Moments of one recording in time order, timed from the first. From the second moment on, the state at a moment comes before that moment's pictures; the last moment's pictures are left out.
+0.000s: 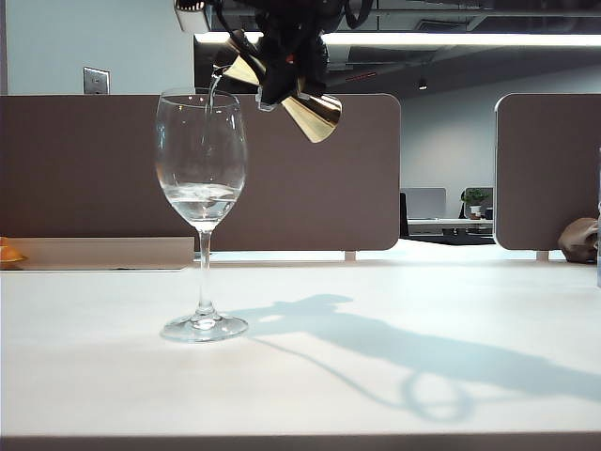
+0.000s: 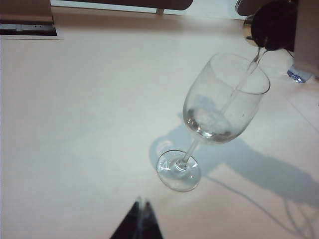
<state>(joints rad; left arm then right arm) 0.05 0.40 0.58 -0.58 0.51 -0.02 0.82 1.66 1.45 -0.30 0.27 -1.24</state>
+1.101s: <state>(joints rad) 0.05 0.40 0.58 -0.58 0.51 -0.02 0.82 1.66 1.44 -0.12 0.27 -1.65</state>
